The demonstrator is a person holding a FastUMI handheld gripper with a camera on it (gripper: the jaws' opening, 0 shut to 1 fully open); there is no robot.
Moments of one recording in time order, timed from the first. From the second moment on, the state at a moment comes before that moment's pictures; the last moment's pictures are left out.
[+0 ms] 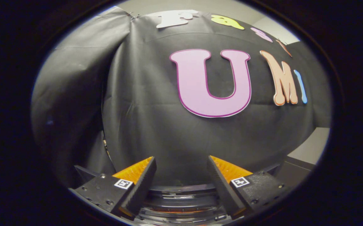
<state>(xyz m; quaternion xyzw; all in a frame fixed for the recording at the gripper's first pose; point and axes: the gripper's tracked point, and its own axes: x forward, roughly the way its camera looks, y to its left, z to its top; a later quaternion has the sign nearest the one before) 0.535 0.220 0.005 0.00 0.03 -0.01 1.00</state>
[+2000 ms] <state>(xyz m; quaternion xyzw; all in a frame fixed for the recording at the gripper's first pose) 0.423 0.212 0.000 -0.01 0.05 -0.02 1.00</state>
